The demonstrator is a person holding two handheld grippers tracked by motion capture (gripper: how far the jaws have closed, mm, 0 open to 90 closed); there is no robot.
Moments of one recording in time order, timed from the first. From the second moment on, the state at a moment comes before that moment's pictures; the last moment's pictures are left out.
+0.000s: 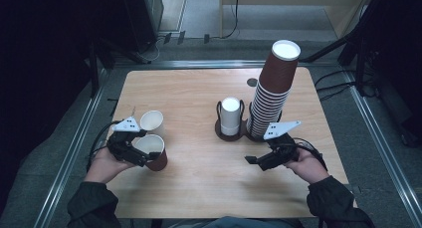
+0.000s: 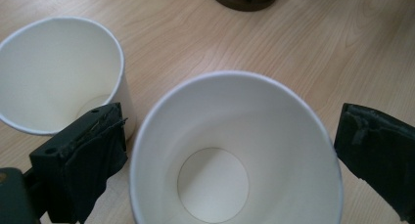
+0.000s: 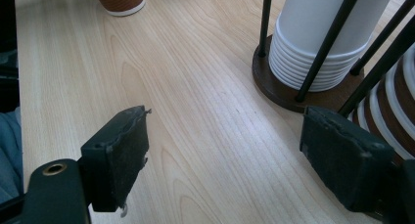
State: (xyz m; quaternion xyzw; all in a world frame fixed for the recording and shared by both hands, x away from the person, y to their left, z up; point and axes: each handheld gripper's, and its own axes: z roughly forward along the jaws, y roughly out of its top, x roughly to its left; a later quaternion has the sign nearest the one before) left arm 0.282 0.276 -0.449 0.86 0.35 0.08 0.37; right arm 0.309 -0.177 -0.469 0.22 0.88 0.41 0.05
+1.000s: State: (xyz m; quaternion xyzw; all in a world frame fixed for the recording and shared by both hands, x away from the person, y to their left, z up) left arm 0.287 0.231 -0.417 0.84 0.36 0.09 0.39; right arm 0.305 -0.176 -0.470 0.21 0.89 0.41 0.05
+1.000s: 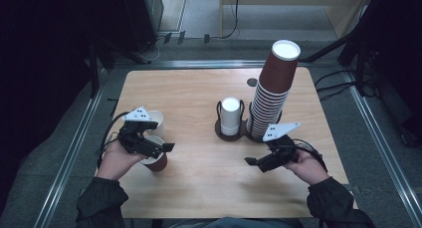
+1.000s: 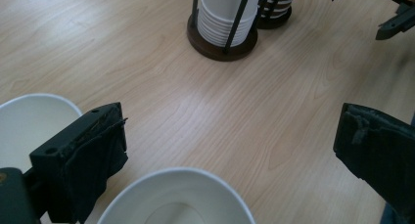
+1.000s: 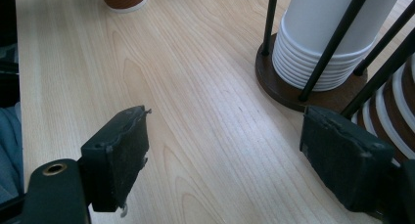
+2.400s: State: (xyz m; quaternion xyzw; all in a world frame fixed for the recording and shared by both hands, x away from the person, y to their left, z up) left arm 0.294 0.104 -0.461 0.88 0.29 0.11 0.36; right arm 0.291 -0.174 -0.476 0.22 0.89 0.40 0.05
